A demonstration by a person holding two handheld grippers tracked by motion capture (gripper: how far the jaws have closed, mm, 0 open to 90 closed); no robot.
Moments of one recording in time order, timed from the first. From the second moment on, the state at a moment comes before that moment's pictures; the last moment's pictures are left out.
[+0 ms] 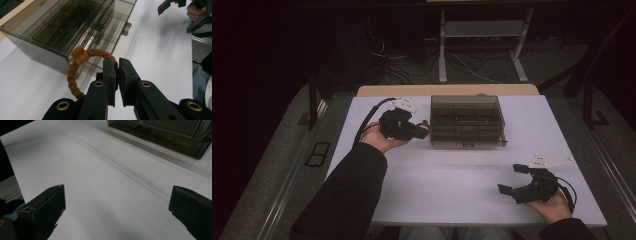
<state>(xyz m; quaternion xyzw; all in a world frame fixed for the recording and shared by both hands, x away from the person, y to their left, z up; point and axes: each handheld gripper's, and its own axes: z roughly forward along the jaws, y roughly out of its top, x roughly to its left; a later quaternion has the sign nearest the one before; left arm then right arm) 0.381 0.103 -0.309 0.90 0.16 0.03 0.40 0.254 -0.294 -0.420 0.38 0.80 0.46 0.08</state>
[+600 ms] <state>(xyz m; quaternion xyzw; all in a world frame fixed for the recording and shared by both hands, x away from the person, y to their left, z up) 0.390 0.080 -0.314 0.90 0.15 0.03 0.40 0.255 -0.296 -0.420 0.38 0.80 0.46 0.08</state>
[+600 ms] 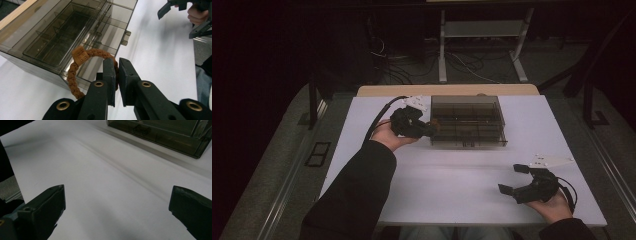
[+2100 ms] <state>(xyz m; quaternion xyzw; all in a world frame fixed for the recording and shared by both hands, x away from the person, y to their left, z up) 0.417 0.052 -0.359 0.89 0.18 -0.01 0.42 0.254 -0.295 -0.421 0.38 0.80 0.45 0.07</state>
